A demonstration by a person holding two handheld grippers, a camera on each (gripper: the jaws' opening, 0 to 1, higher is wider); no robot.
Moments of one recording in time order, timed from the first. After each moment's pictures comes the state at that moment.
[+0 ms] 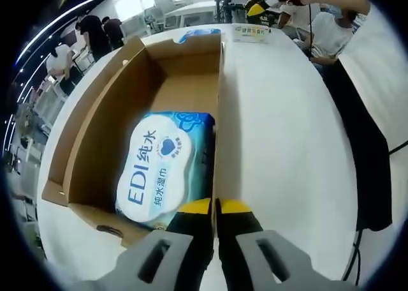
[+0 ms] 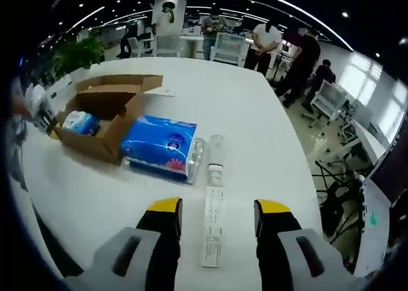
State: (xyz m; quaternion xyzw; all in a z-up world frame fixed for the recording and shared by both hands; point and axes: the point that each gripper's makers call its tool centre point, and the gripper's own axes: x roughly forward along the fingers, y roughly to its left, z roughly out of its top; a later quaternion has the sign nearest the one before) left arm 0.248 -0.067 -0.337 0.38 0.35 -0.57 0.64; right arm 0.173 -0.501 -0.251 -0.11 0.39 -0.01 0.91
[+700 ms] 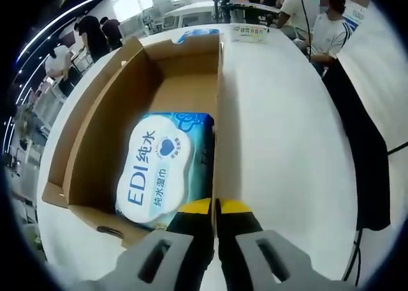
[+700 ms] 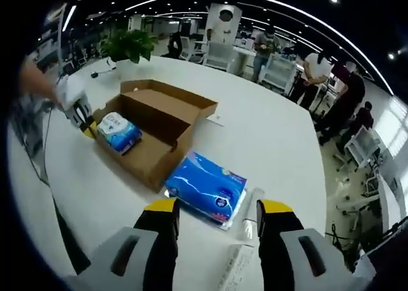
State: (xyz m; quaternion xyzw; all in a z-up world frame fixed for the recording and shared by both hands) left arm 0.248 -0.067 -0.338 0.38 0.35 -0.58 0.63; right arm 0.231 -0.413 -0.206 -0.19 0.37 0.15 0.90
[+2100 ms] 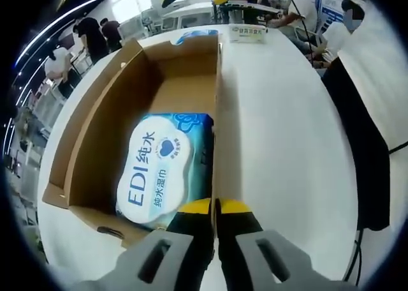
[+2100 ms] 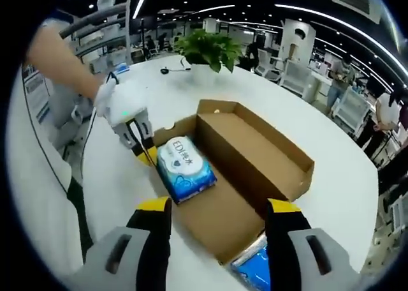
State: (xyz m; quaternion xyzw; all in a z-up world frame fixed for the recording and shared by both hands) left arm 0.248 -0.068 -0.337 0.38 0.34 -0.58 0.63; right arm 0.279 -0.232 -0.211 -0.21 0.32 0.39 0.84
